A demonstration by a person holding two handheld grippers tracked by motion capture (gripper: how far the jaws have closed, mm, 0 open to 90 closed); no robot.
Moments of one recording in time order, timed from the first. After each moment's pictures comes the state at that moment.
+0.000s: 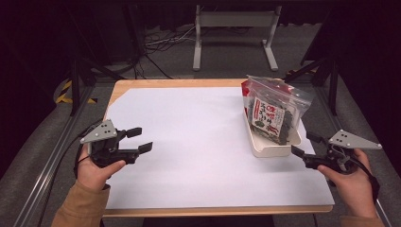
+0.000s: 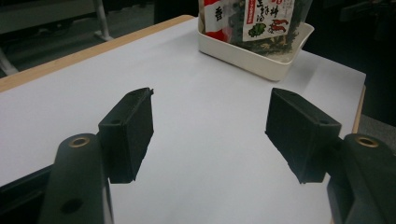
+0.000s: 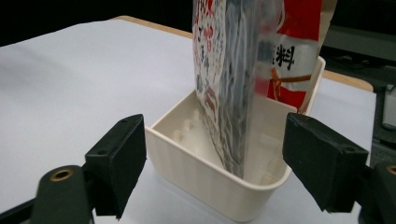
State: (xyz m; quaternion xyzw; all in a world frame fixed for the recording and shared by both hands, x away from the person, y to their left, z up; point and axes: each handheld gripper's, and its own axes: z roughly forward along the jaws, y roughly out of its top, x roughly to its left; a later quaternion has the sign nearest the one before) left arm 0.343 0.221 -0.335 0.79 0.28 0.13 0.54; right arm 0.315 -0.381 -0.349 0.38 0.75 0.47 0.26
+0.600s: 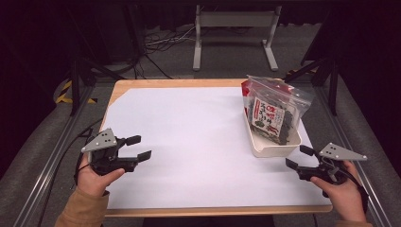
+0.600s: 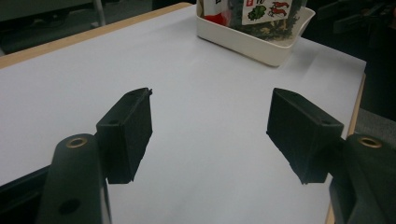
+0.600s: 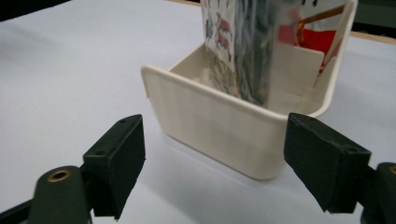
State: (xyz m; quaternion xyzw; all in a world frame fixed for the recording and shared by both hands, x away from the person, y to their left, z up) left arm 0.338 0.224 -0.358 0.79 0.28 0.12 0.53; right arm 0.309 -0.380 -0.396 0.40 0.76 0.46 0.23
